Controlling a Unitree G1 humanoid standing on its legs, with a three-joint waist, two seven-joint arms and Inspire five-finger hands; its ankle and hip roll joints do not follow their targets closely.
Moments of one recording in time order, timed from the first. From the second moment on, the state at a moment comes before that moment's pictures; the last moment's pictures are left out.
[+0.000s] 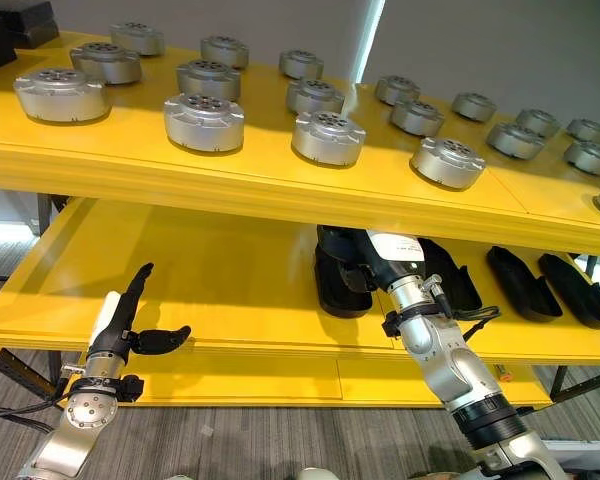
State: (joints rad) left arm 0.10 0.51 -0.09 0.07 0.12 -0.04 0.25; right arm -0.30 -0.66 0.30 0.05 -0.55 -0.02 -0.21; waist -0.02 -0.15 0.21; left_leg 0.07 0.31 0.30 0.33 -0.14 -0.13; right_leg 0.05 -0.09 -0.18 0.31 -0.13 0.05
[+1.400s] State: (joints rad) left arm 0.14 0.58 -0.06 0.11 0.04 -0.05 0.28; right arm -0.80 -0.52 0.46 0.55 -0.58 0.02 -0.35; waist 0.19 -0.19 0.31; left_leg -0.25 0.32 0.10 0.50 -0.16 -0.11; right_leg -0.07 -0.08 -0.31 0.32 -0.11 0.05
